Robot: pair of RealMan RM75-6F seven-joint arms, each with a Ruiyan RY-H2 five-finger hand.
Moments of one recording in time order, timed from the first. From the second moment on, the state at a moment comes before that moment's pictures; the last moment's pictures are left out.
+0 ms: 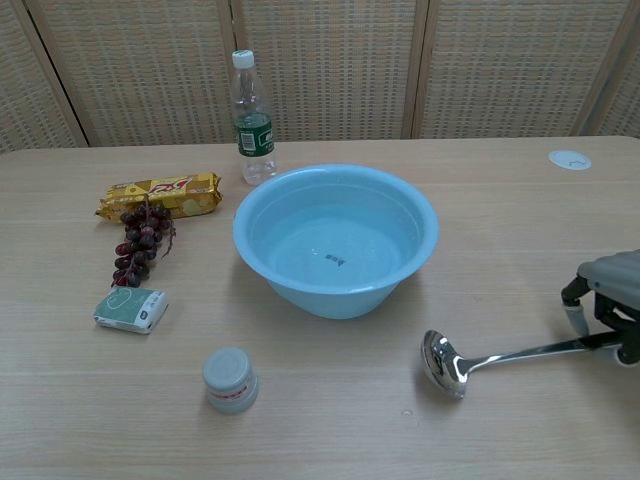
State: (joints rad) left arm -0.13 -1.04 -0.04 -1.77 1.48 1.44 0.11; right arm 0.52 -1.51 0.04 -1.41 -1.01 0.95 -0.58
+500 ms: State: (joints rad) left arm -0.13 -1.05 -0.03 -1.77 1.49 1.43 0.12; right arm 0.48 -1.29 0.00 -1.55 -1.29 1.00 -0.31
